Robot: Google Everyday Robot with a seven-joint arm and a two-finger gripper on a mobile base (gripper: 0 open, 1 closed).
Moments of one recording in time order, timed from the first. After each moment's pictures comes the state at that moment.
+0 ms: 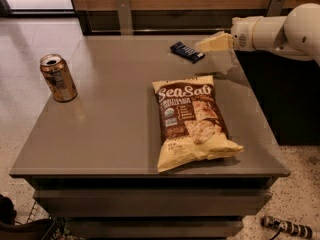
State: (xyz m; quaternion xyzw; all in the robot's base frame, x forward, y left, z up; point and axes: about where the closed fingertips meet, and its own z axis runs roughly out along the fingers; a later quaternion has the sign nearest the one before) arm 0.777 -0.191 0.912 -0.32 0.74 0.17 0.56
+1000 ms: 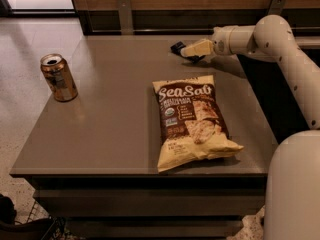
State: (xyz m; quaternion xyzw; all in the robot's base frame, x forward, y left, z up) arm 0.845 -0.159 0.853 -0.32 0.75 0.20 0.54
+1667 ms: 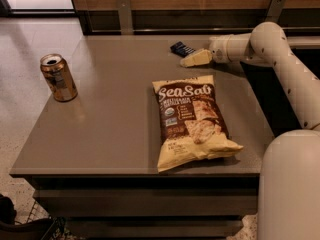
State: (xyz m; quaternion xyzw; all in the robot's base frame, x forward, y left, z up) arm 0.843 -0.153 0.813 -0.35 0.76 0.21 0.51
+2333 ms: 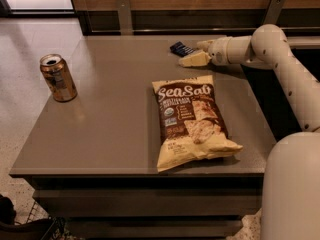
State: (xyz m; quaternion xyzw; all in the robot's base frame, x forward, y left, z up) arm 0.829 -0.139 0.810 -0.38 0.74 0.23 0.51
